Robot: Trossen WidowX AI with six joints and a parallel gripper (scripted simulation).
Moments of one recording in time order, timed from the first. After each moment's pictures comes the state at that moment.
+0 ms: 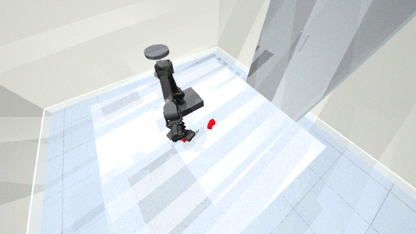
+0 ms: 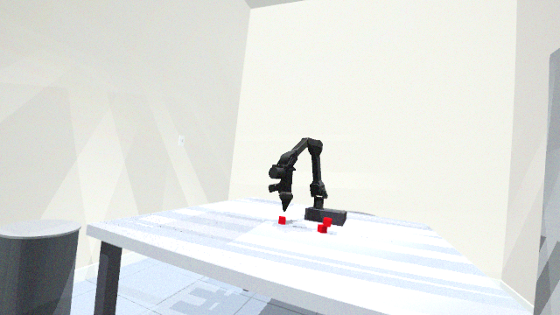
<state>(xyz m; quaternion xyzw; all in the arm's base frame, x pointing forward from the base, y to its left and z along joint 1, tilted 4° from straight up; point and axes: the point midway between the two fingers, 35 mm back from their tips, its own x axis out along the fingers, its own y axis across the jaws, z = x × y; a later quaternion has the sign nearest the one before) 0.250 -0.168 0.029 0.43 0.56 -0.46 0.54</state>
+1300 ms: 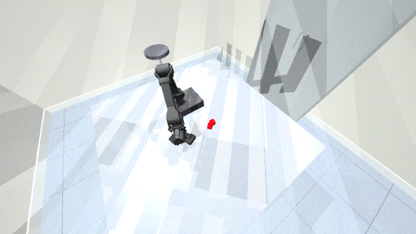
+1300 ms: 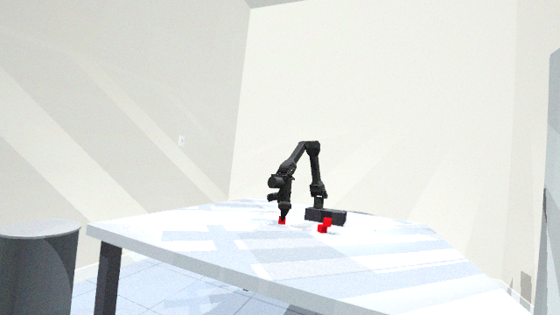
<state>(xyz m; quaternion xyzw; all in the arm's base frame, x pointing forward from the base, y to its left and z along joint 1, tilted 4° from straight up) 0.249 -0.170 -0.019 0.43 0.56 -0.46 0.54</state>
